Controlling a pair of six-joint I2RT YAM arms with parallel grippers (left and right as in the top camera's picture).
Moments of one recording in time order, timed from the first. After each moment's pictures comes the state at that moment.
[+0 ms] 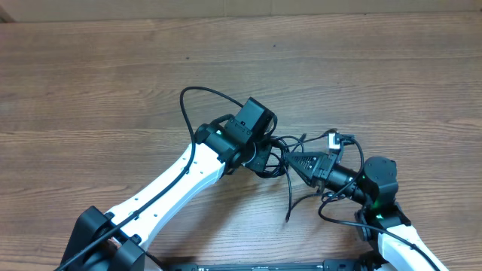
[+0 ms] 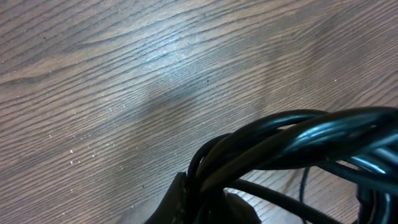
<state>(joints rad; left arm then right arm) -0.70 1.60 1.20 -0.76 0.06 -0.32 0.22 1.01 0.21 0.61 -0.83 1.46</state>
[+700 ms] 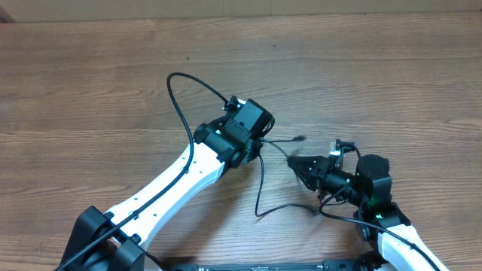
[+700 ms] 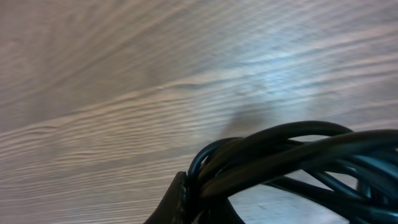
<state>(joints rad) -0.69 1.60 1.20 -0.83 -0.42 -0.36 0.23 1.02 0.21 0.36 -0.71 1.41</state>
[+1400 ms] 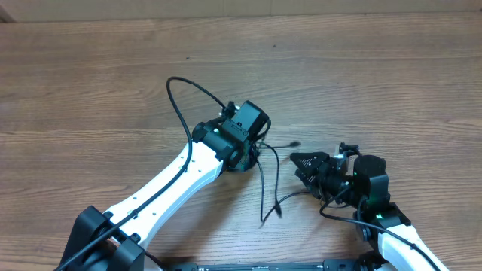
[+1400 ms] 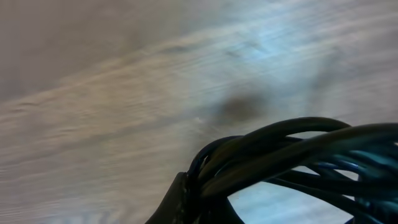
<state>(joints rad) -0.68 1.60 1.20 -0.91 -0.33 -0.35 0.22 1.02 0.21 0.26 -0.62 1.28</state>
